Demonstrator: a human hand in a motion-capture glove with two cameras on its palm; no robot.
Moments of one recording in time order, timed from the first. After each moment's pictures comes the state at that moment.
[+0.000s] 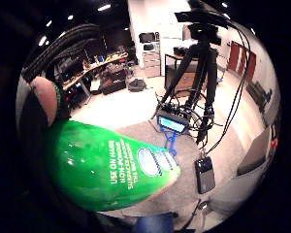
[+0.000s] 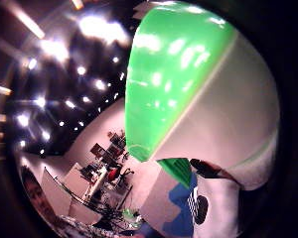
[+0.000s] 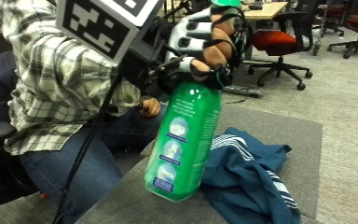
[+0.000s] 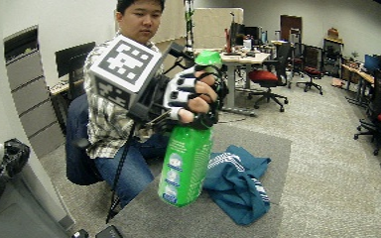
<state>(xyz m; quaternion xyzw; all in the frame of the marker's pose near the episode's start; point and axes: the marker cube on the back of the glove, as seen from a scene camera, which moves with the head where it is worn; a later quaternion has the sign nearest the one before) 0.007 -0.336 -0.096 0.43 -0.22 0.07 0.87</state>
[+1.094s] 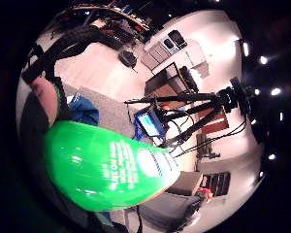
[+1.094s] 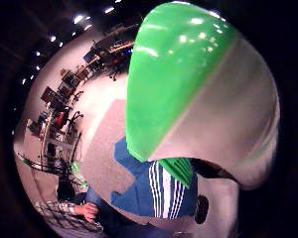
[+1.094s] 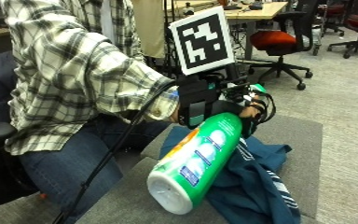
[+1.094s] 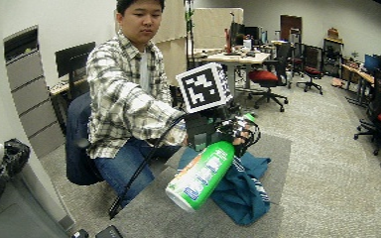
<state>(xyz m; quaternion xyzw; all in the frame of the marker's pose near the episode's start) -0.074 -0.389 0.014 0.17 0.15 -0.08 0.97</state>
